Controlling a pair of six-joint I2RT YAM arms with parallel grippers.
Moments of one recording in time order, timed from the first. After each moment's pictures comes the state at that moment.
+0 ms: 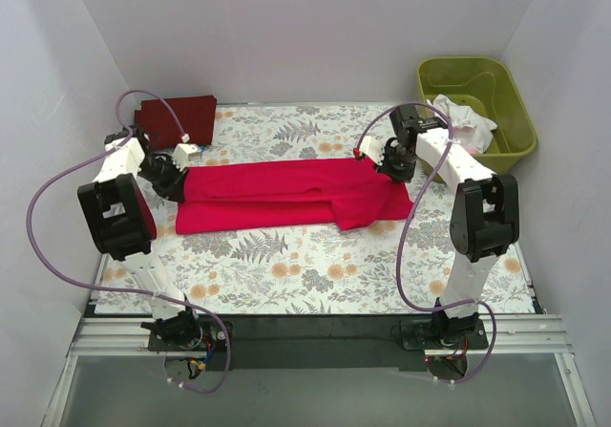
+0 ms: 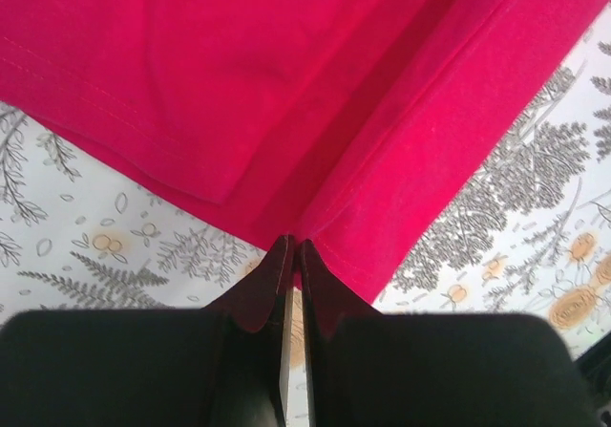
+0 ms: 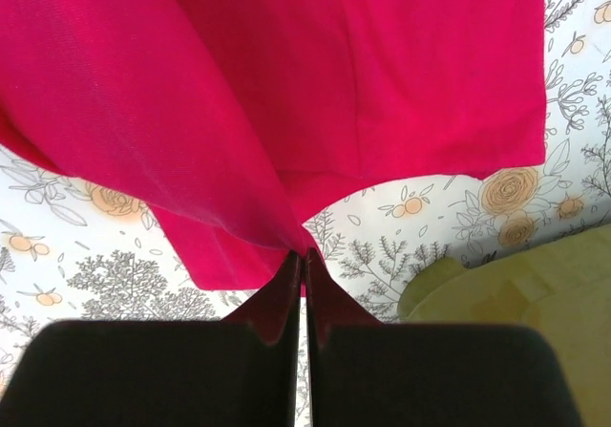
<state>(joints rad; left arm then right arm) 0.30 1.93 1.51 -1.12 0.49 1.11 0.26 1.85 1.53 -0.96 -0.17 -1.06</state>
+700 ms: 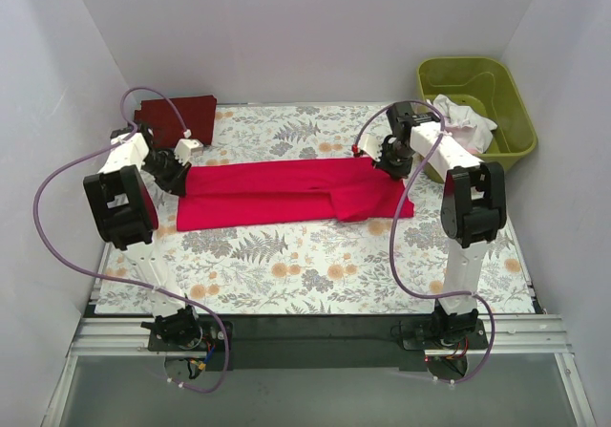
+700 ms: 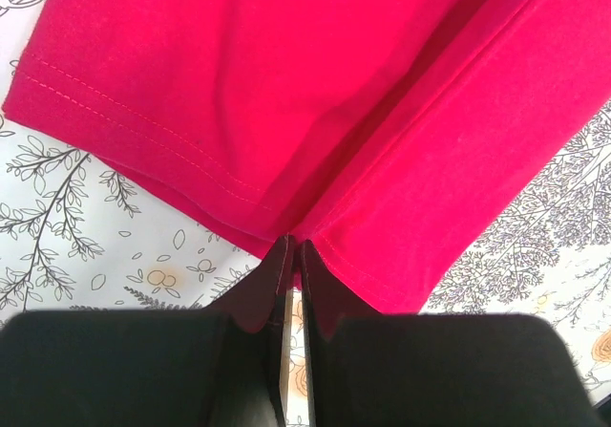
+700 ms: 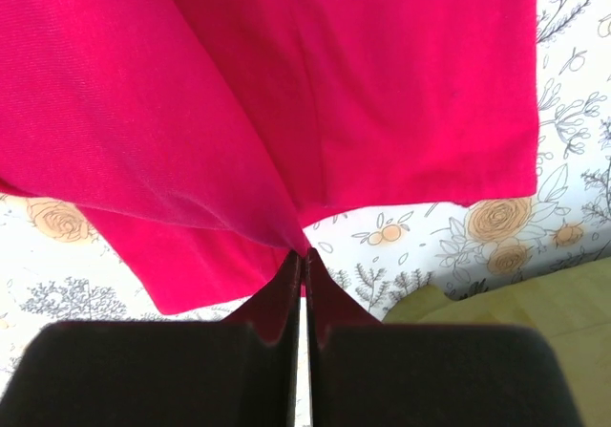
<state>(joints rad) 0.28 2.06 1.62 -1.07 0.47 1.06 0.24 2.00 1.64 -0.98 -0.16 -1.07</state>
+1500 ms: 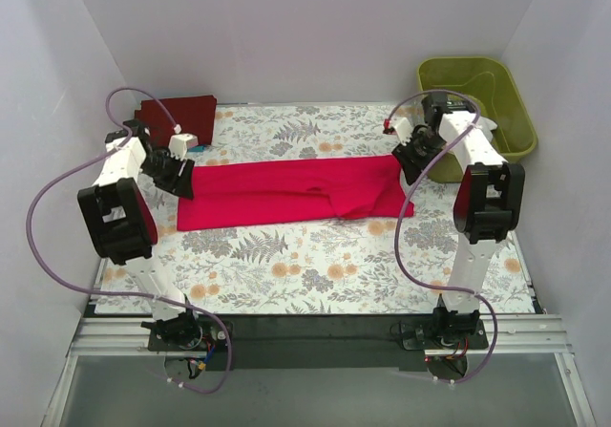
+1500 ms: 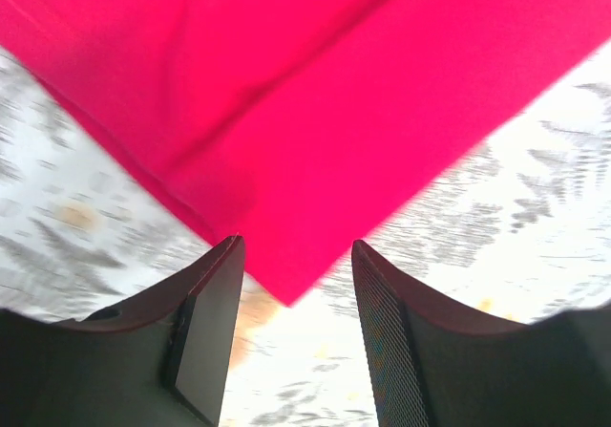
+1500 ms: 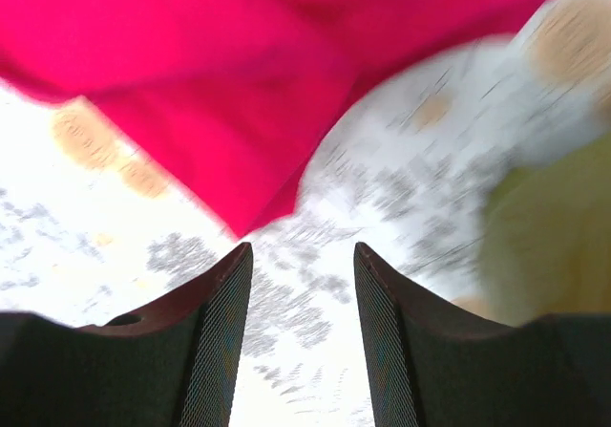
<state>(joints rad) 0.28 1.93 1.54 -1.04 0.49 0.77 0.10 2.04 1.79 -1.15 -0.29 -0.81</state>
